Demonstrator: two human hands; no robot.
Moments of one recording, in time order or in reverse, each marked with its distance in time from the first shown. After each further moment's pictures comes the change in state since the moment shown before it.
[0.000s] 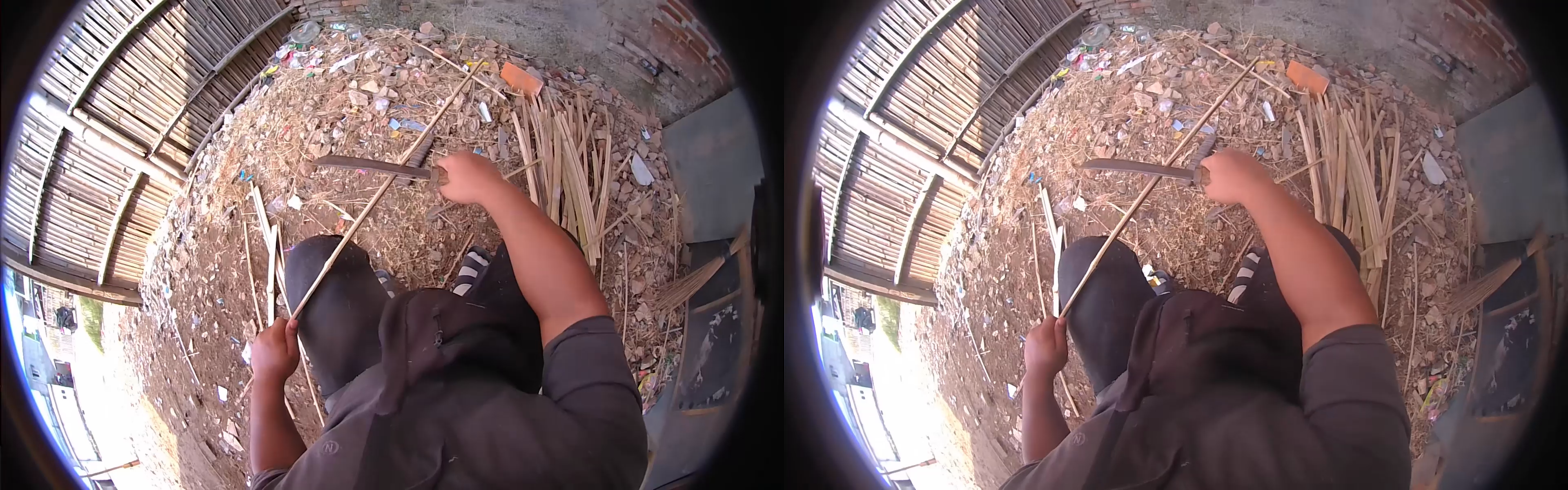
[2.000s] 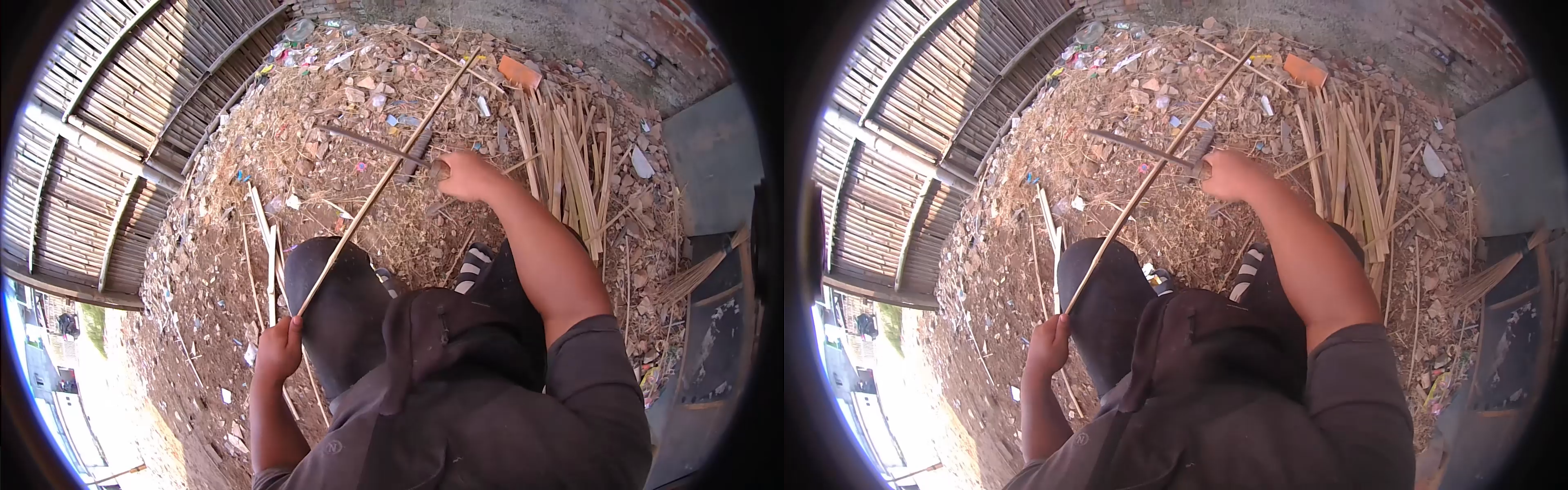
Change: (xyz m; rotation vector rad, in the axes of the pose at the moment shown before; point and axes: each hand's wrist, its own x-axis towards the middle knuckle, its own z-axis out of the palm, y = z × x) left_hand 0.016 0.003 -0.003 -0.270 -0.124 -0.027; right_hand 0.001 0.000 0.000 0.158 -0.037 0.063
